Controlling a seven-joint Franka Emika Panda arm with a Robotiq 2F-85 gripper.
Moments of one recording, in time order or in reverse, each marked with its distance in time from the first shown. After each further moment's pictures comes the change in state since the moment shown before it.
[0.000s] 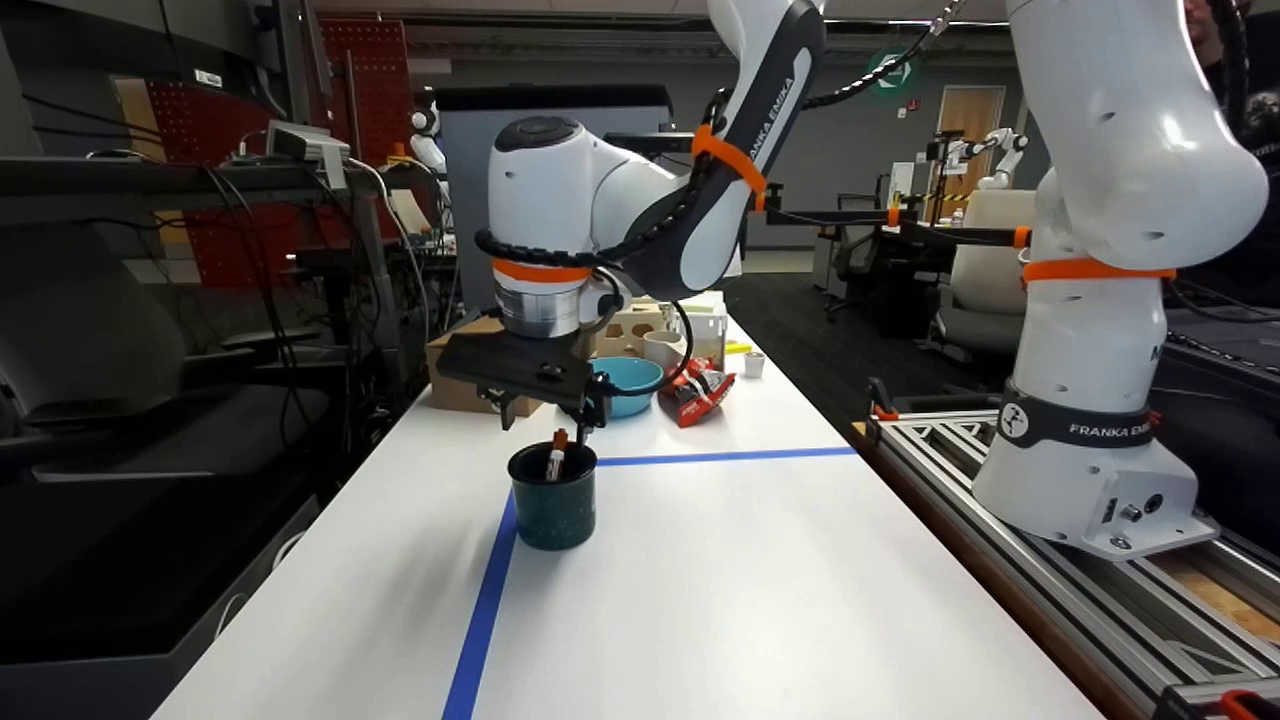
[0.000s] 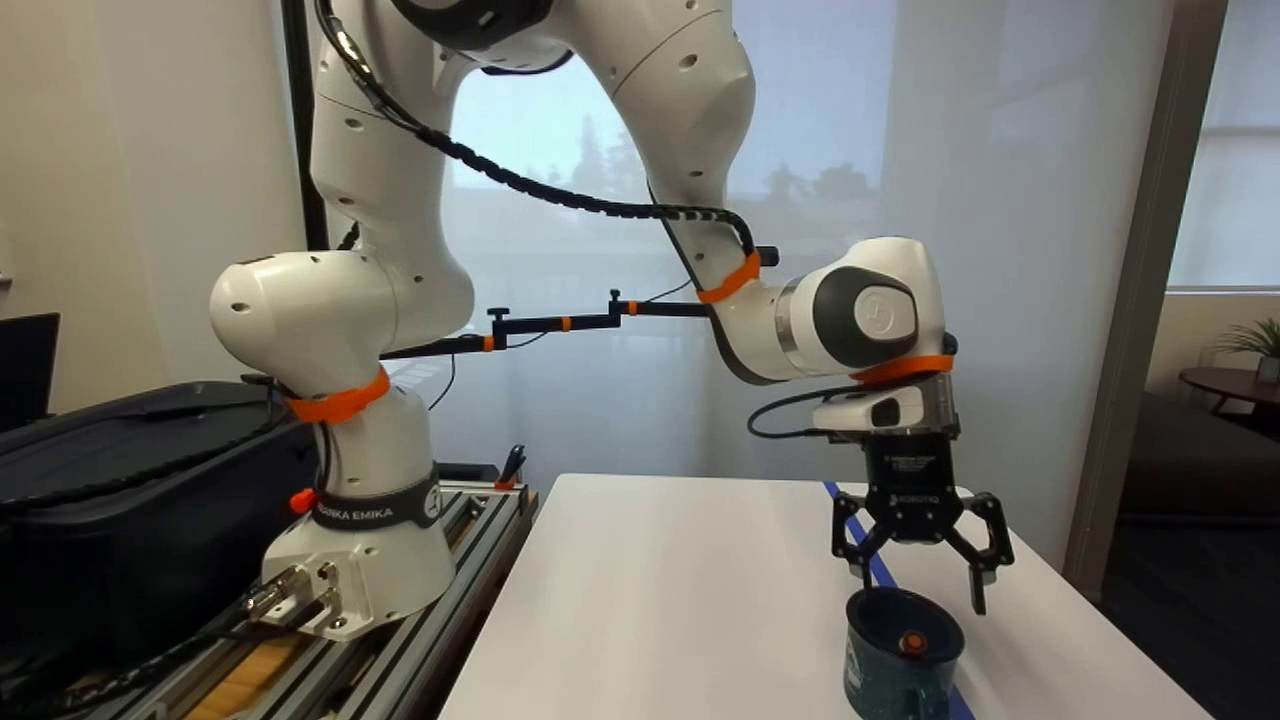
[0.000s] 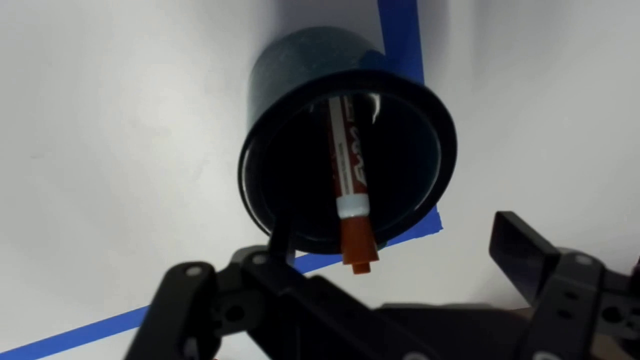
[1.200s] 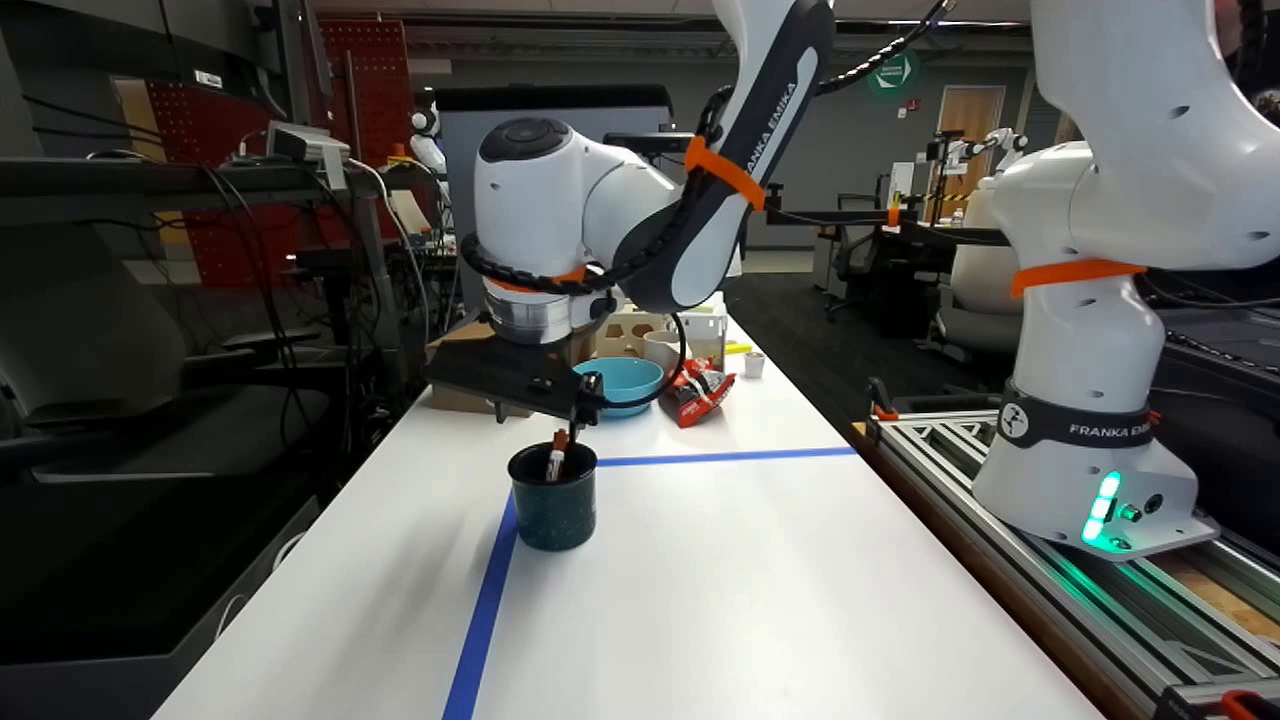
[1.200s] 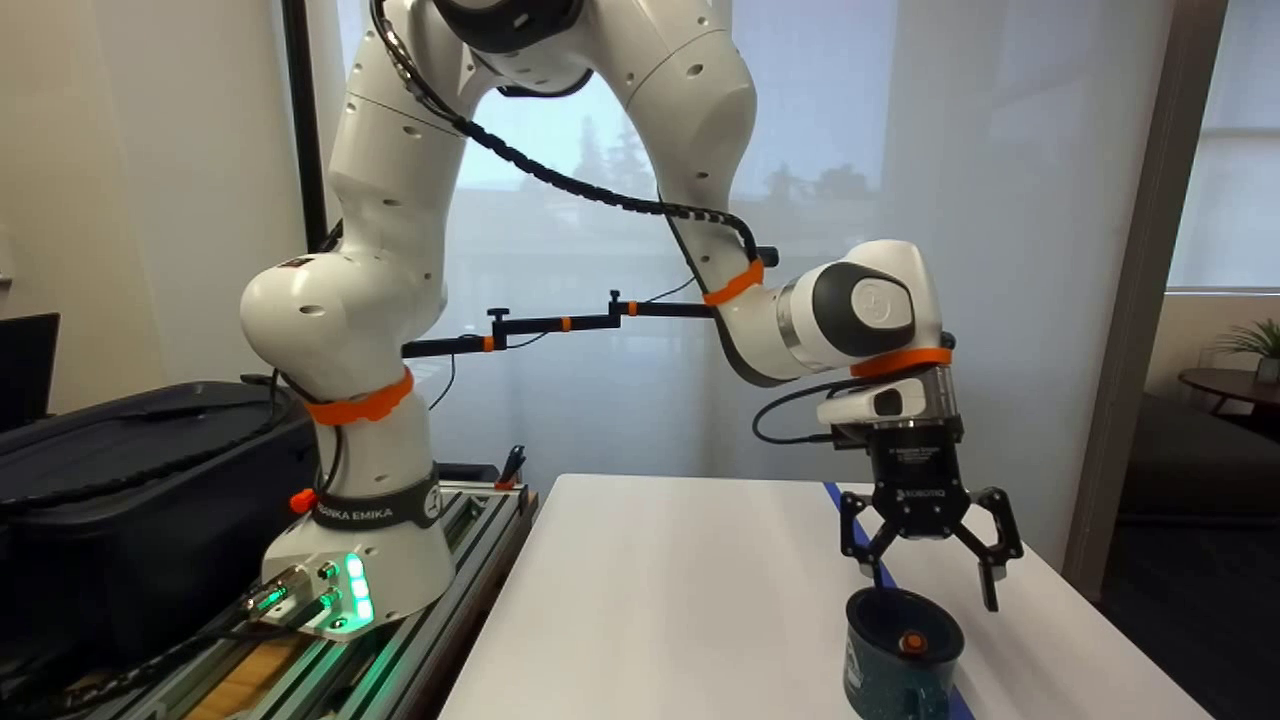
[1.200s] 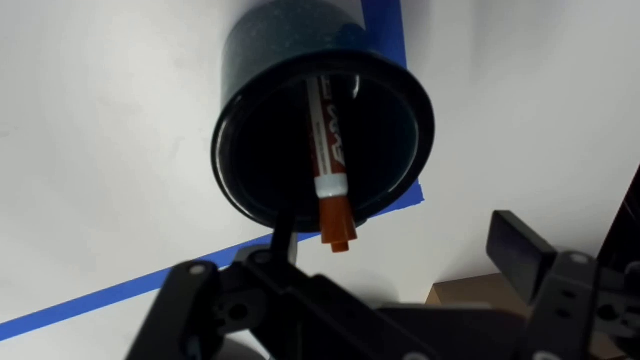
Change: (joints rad) arm 0.481 -0.015 -0.466 0.011 0.083 0.019 -0.012
